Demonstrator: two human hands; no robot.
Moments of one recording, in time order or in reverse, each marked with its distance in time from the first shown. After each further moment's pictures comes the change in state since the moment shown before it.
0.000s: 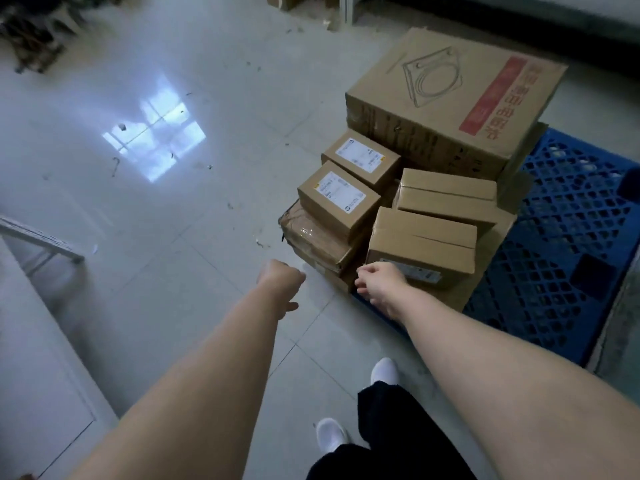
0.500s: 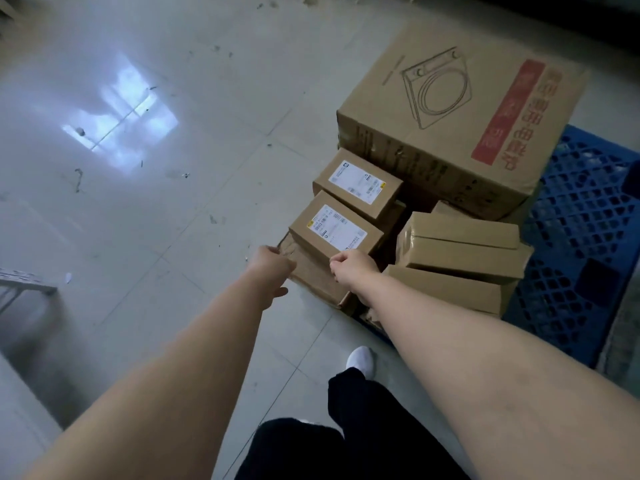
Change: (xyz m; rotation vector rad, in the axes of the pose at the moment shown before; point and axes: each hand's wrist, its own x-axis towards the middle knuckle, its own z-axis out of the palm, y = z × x) left_hand 0.119 0.133 -0.021 0.035 -0.052 -0.009; right_hand 0.114 -0.134 0.015 -0.177 -0.063 -0.020
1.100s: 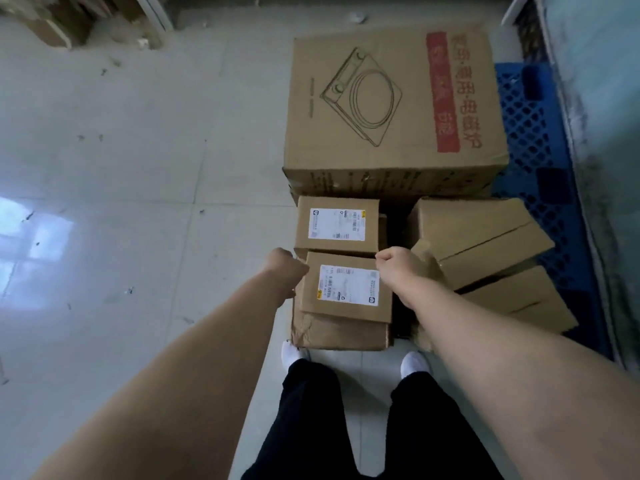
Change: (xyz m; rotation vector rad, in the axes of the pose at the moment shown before) left_hand 0.141 0.157 0.006 0.540 -0.321 0.185; right_hand 0.093 -0.042 -0.037 0.306 0.522 0.328
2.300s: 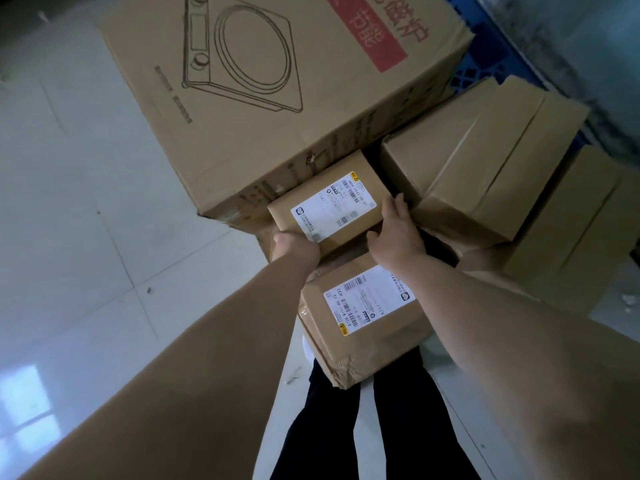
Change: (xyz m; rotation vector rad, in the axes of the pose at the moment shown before) left_hand 0.169 0.054 0.079 0.596 -0.046 0.177; right_hand 0.092 0.009 0.056 0.048 0.210 0.146
